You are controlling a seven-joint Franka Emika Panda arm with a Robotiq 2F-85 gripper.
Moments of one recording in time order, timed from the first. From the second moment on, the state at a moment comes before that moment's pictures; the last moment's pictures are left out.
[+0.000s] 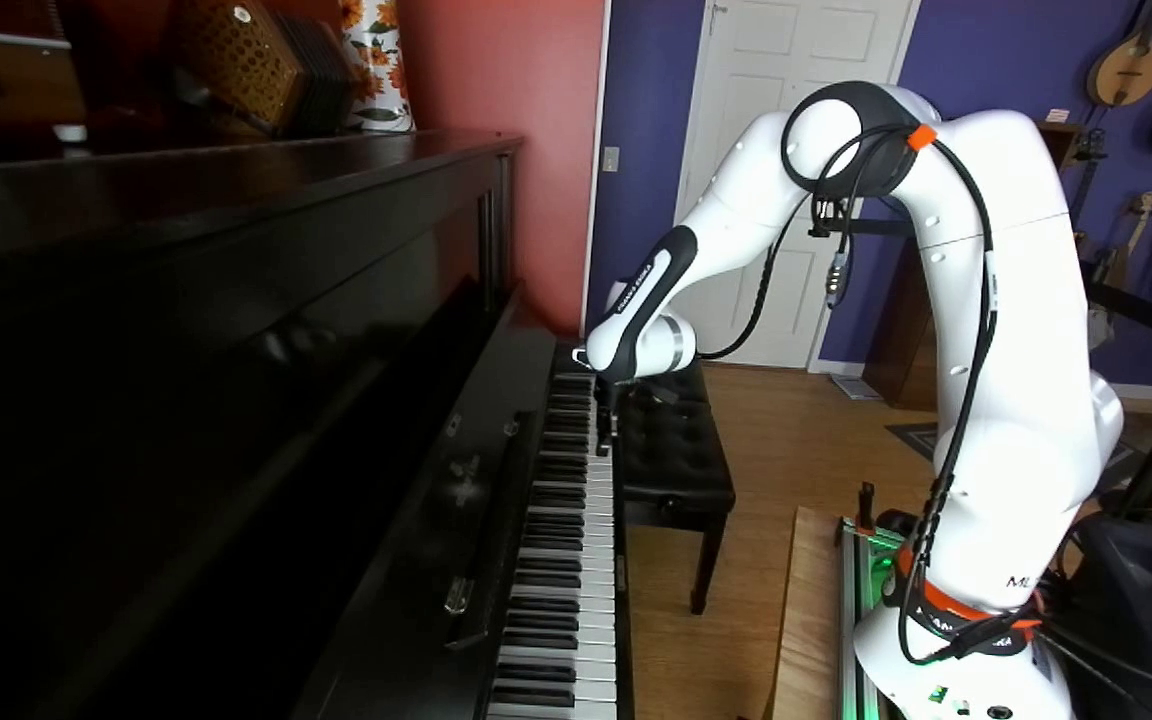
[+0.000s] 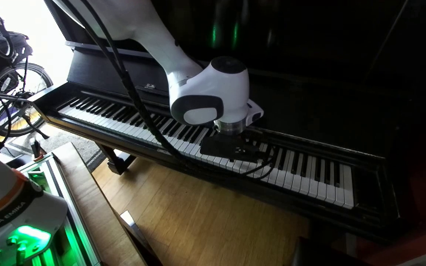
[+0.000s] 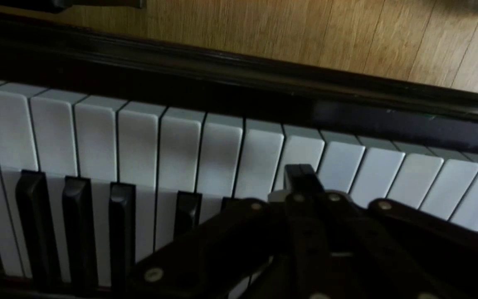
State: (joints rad) arm -0.44 0.48 0.02 -2.22 0.14 2.77 -1.12
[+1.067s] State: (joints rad) arm -0.36 0.22 -0.06 -2.31 0.07 2.76 -1.03
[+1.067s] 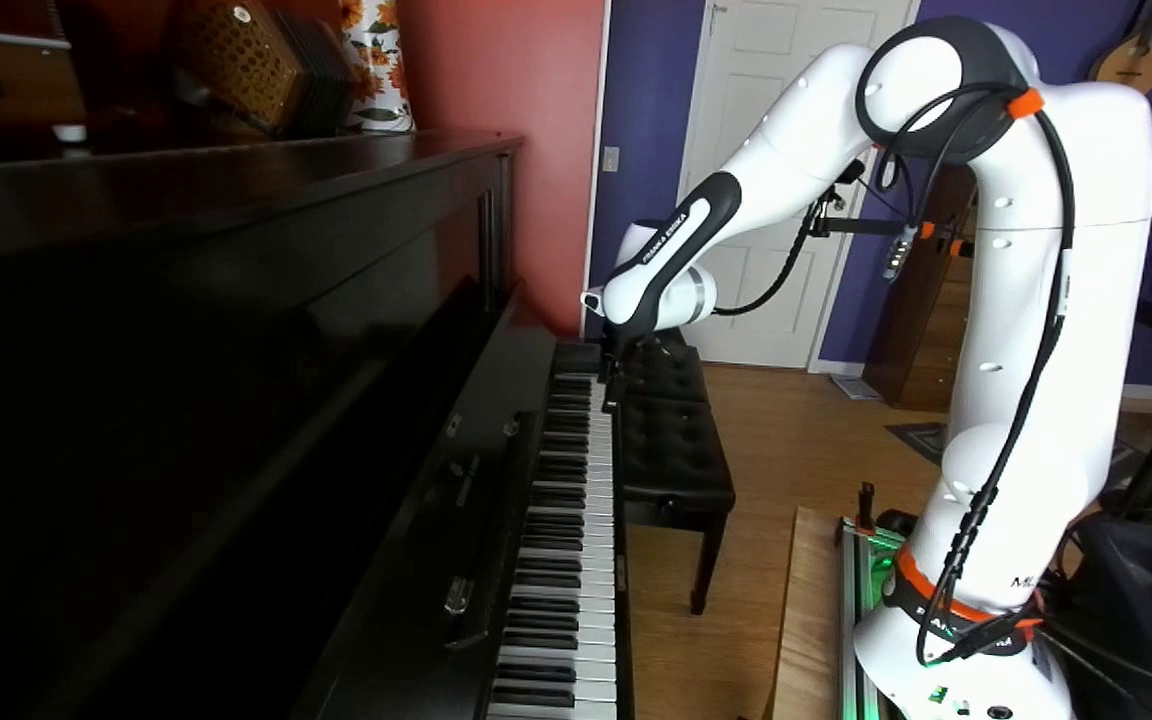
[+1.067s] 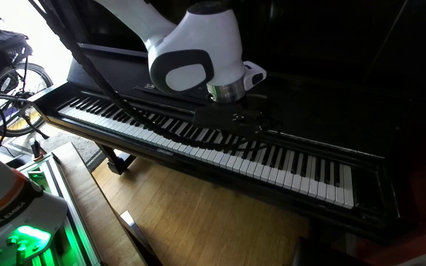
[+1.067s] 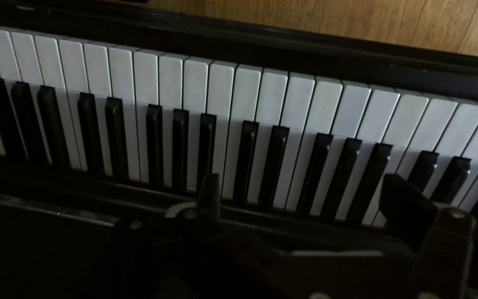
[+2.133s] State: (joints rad) arm -0.25 -0.13 -0.15 -2.45 -0.07 2.70 -0.83
